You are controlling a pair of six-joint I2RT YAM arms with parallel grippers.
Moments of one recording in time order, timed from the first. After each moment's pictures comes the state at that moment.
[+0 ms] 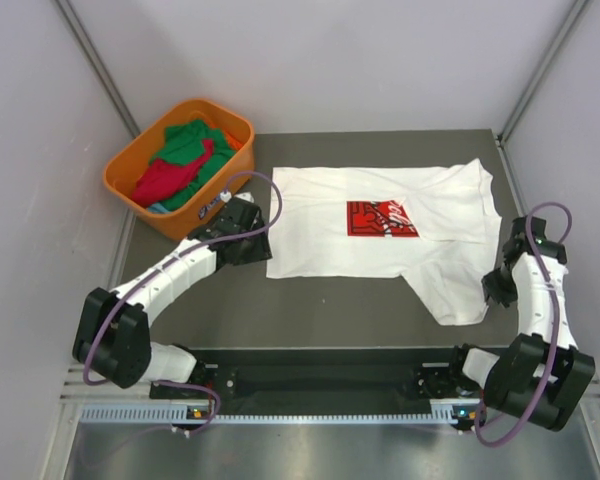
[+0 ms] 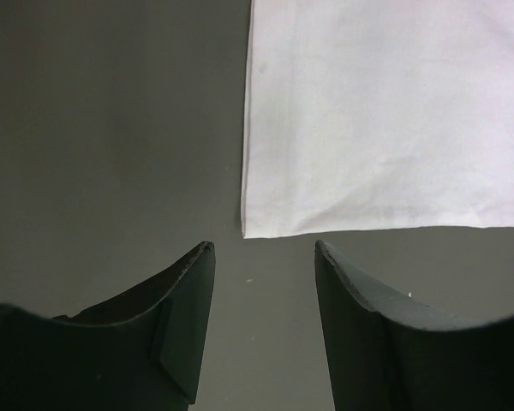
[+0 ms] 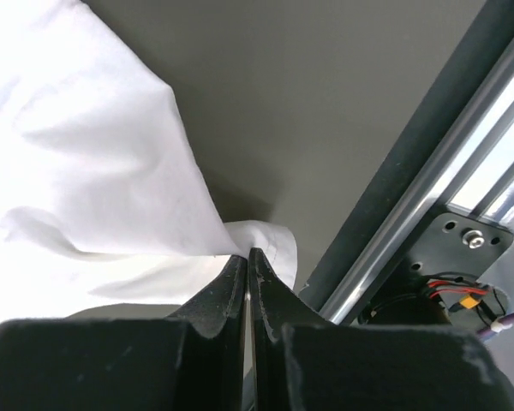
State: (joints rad) left arm -0.47 1.37 0.93 -0.50 -0.11 -0.59; right arm -0.37 1.13 0.84 -1.09 0.23 0.81
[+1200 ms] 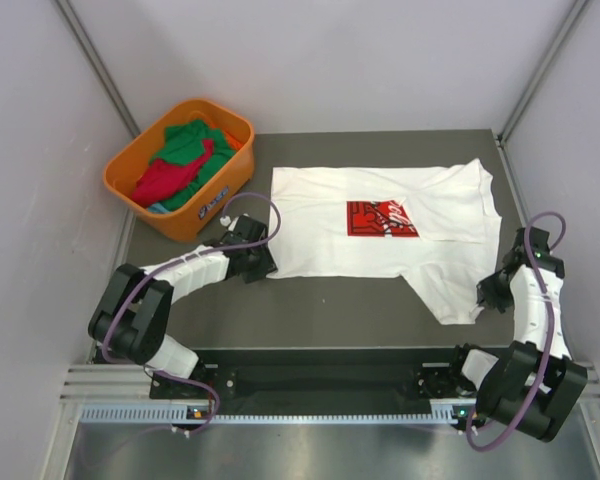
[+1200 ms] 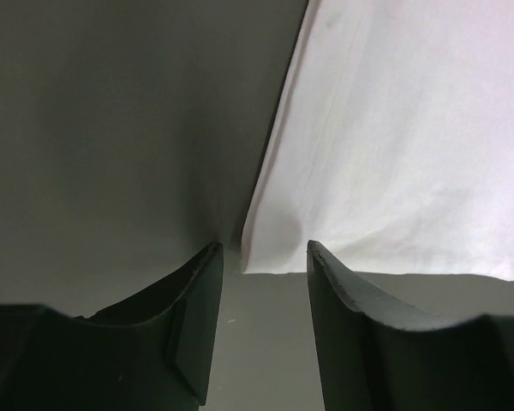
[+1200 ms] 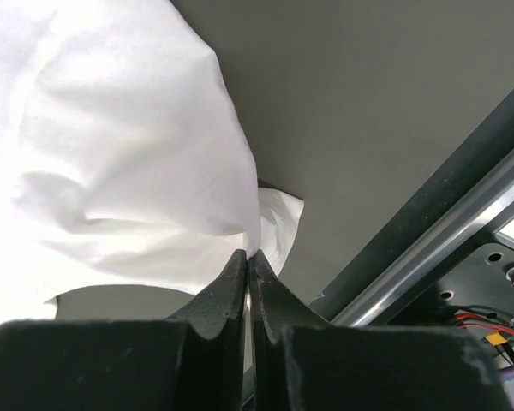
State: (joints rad) left arm -0.47 1.51 0.77 -0.29 -0.06 -0.84; right arm -0.43 1.06 0.74 -0.98 0.10 0.69
